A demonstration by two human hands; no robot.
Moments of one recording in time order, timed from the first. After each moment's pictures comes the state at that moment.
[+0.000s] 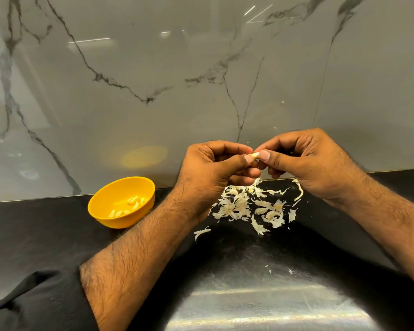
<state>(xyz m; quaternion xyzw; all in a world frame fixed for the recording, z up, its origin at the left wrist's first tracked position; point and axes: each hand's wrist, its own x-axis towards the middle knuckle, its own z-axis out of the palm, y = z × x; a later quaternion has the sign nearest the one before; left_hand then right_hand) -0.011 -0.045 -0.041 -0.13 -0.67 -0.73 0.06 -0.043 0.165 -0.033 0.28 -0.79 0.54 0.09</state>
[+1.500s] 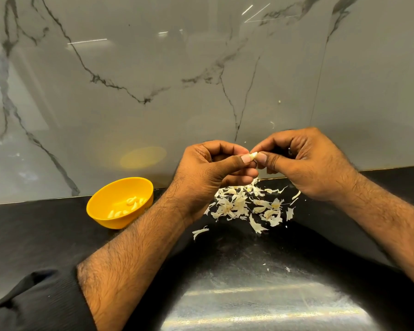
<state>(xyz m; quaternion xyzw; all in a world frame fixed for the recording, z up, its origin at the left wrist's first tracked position) -0.010 -0.049 -0.039 -0.14 -0.65 -0.74 0.02 -0.043 0.163 -0.033 0.31 -0.83 0.44 0.16</state>
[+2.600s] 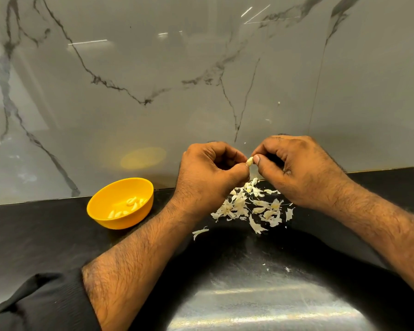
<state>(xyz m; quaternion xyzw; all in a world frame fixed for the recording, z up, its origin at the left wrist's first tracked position) -0.014 -0.044 -0.049 -0.15 -0.79 -0.56 0.19 -0.036 0.152 -0.035 0.31 -0.88 0.27 0.25</state>
